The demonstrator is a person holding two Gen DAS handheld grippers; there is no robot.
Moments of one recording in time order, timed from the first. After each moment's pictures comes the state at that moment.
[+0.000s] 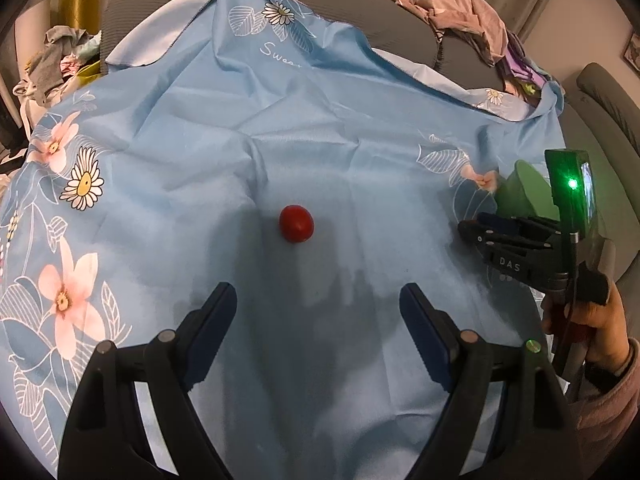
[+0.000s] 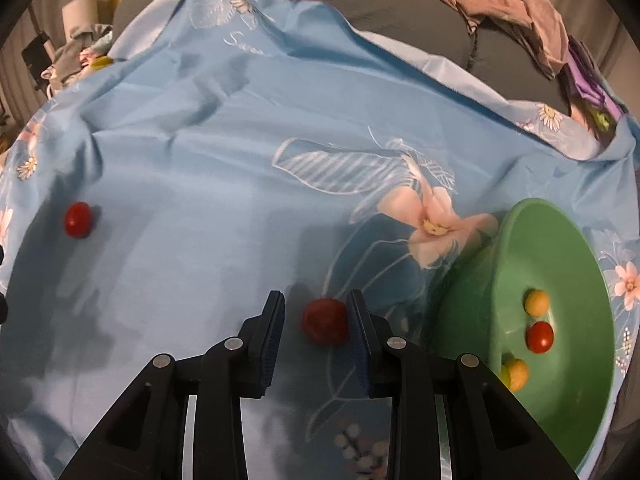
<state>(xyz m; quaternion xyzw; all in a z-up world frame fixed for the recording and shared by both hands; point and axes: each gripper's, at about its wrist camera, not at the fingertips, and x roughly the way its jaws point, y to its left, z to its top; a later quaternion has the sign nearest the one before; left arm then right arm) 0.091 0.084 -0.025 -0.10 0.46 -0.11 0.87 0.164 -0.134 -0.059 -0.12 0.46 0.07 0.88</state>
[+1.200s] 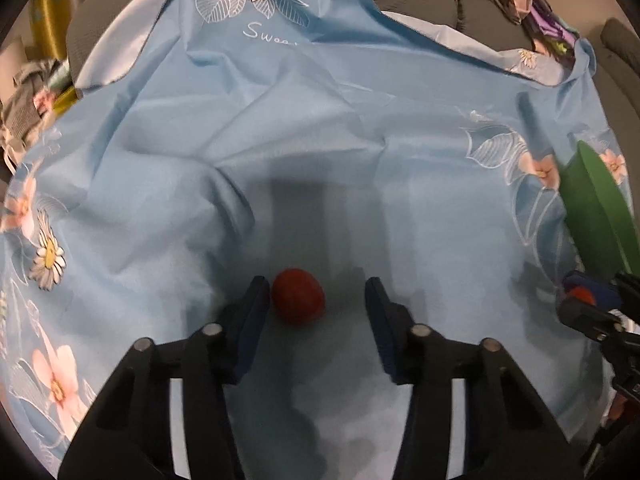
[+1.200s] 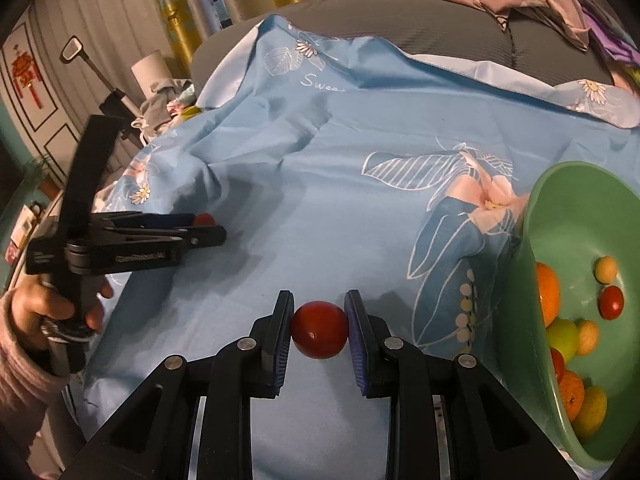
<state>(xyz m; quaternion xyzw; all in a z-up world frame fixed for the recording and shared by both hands) 0.170 0.055 -0.060 -0.01 0.50 -0.07 0.87 0.113 -0.149 -0.045 0.00 0.42 0.23 0.88</state>
